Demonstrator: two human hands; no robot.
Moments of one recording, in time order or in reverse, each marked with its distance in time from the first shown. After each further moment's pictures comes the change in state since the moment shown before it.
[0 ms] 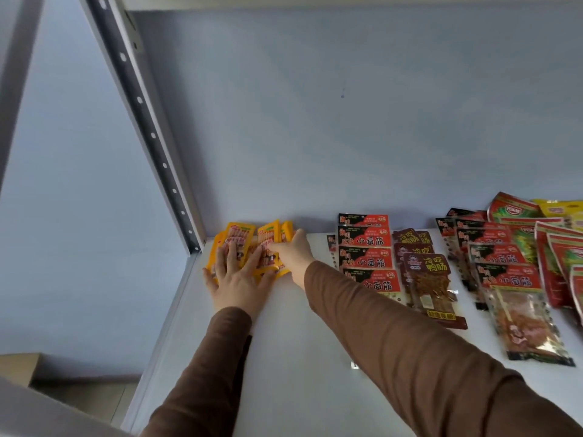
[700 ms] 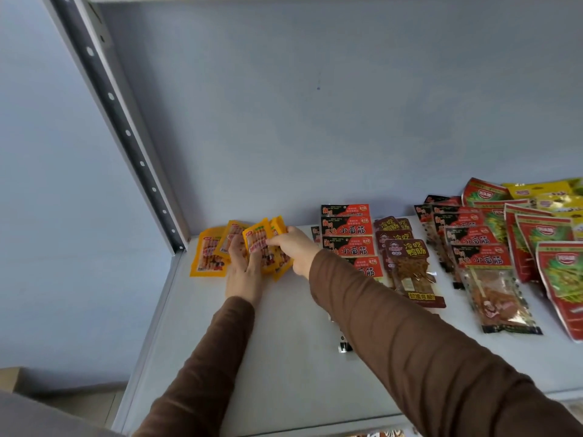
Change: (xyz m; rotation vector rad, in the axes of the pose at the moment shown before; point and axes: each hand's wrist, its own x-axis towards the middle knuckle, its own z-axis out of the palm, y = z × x) left_hand -0.009 0.041 -0.005 -0.876 -0.032 -0.075; right_hand -0.015 -0.009 -0.033 0.097 -0.147 0.129
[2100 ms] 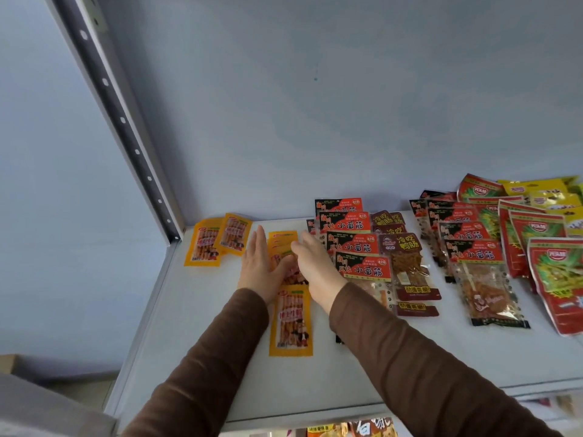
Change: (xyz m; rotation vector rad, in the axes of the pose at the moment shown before) left_hand -0.025 0.018 0.019 0.358 -0.194 0.135; right_hand -0.056 0.037 -0.030 0.003 0.091 -0.138
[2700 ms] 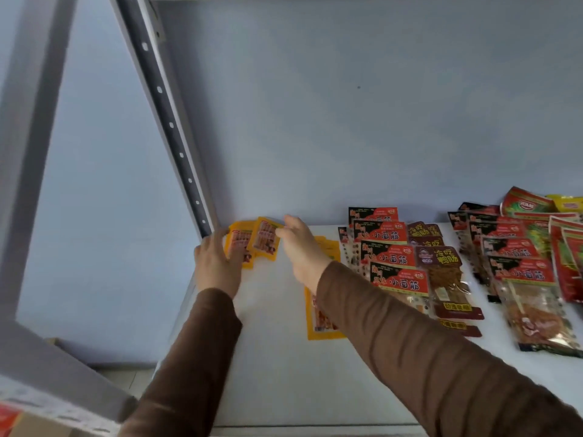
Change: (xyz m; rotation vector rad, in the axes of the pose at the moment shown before) left_hand 0.013 -0.080 -0.090 0.063 0.466 -0.063; right_hand 0.029 -0.034 0.077 -0.004 -0.100 -0.067
